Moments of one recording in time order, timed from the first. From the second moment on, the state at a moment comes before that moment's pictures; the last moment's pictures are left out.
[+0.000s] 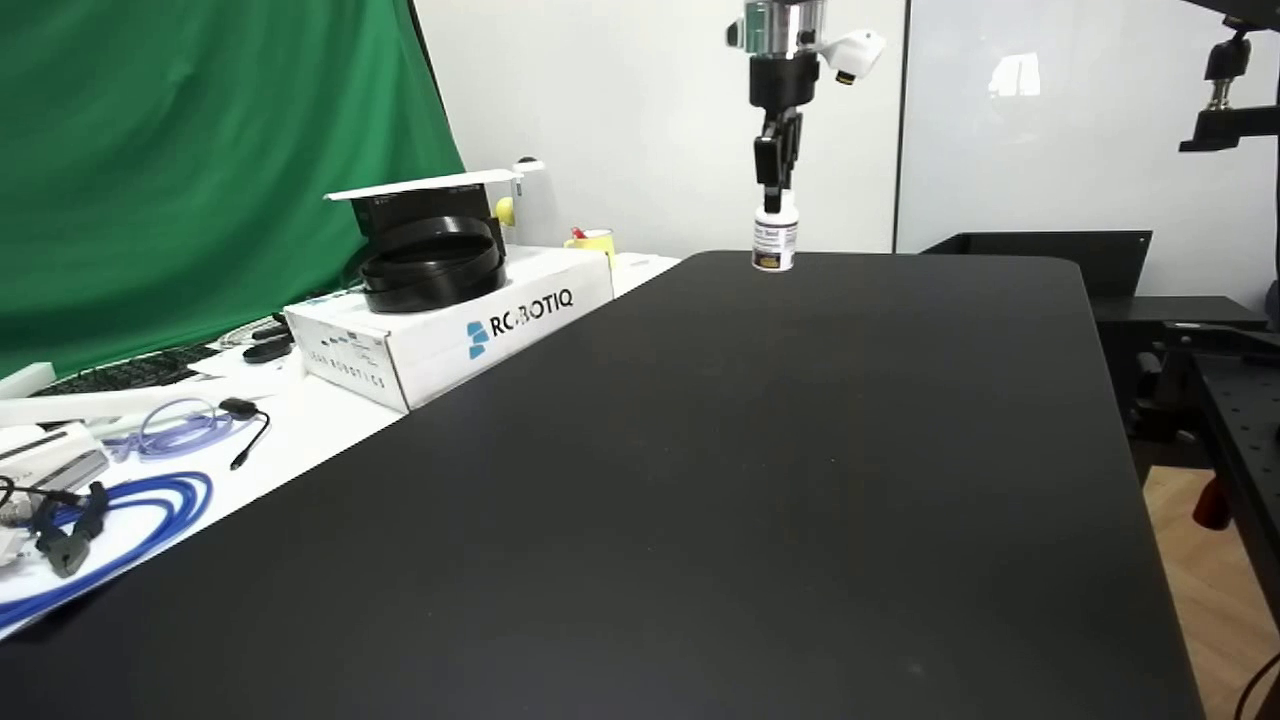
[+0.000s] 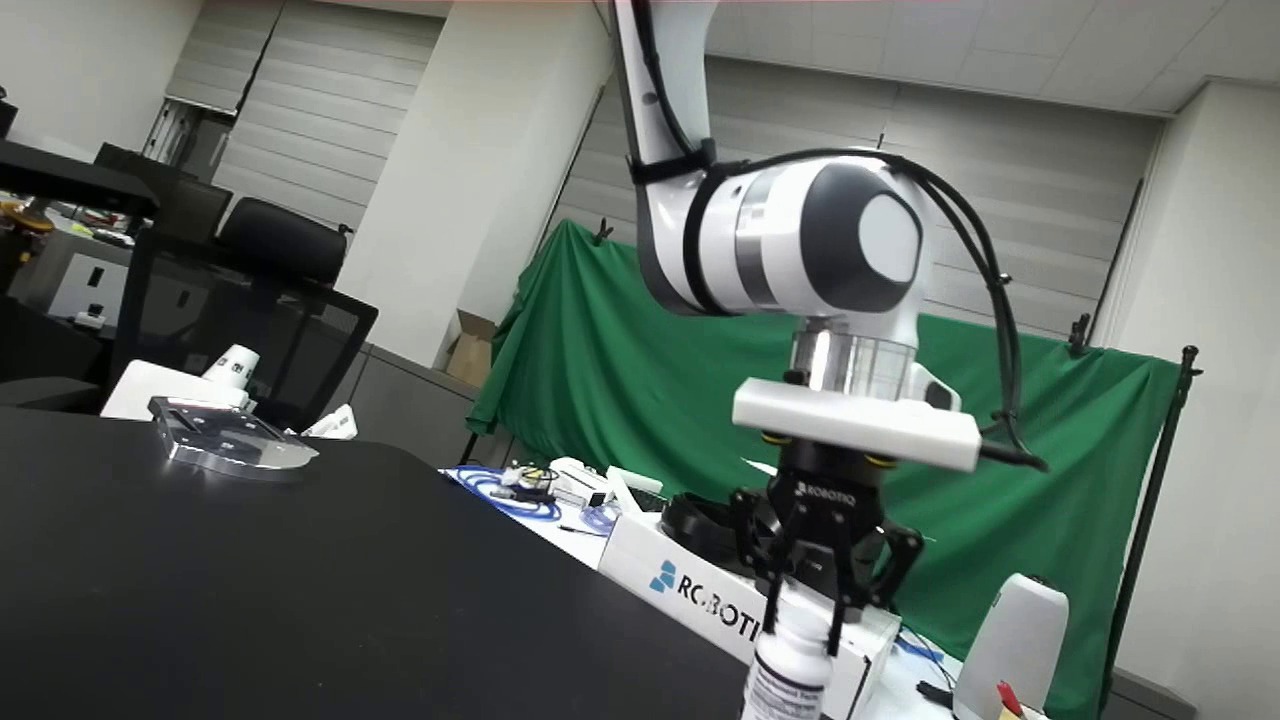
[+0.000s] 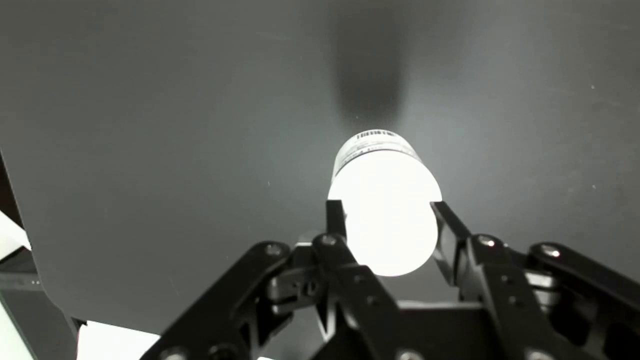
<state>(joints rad) -0.26 0.33 -0.14 -2.03 -0.08 2.54 -0.44</state>
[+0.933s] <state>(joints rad) -0.01 0.41 -0.01 -1.82 -0.18 2.36 -0.32</state>
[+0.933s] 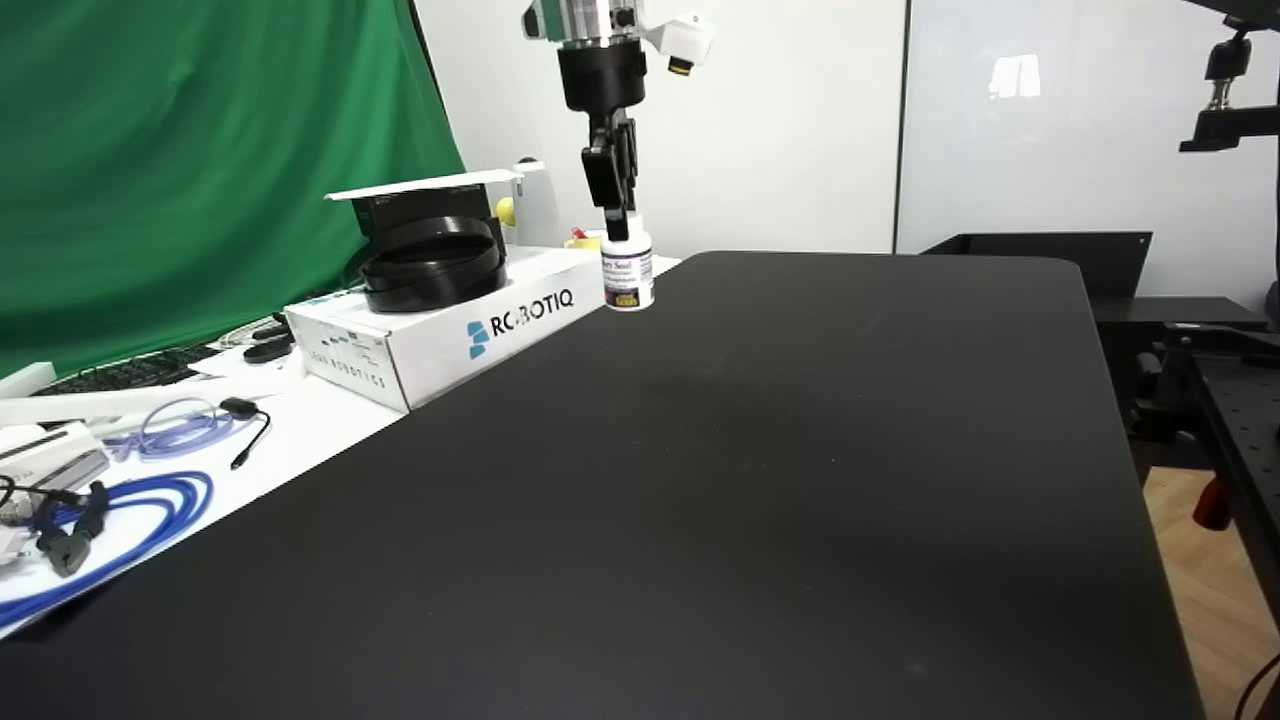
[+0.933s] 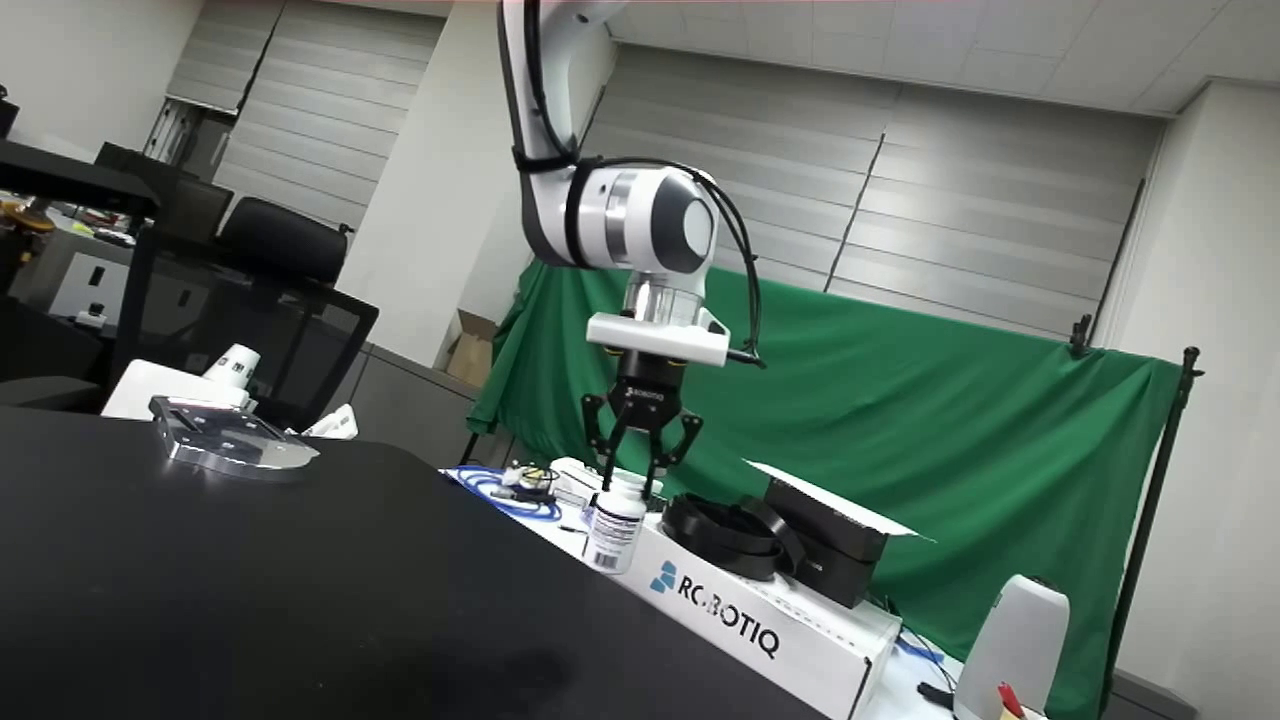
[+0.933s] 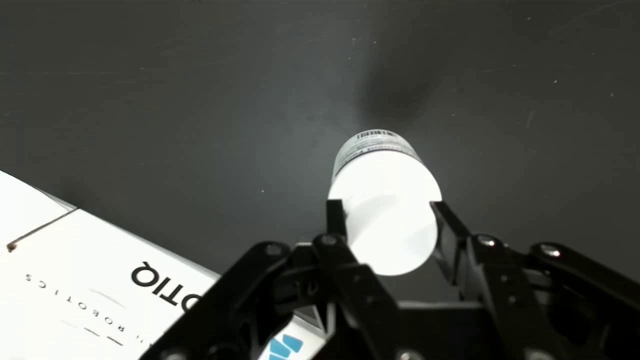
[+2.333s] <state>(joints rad) 0.06 0.53 0.07 -1.82 -0.20 2.32 -0.34</state>
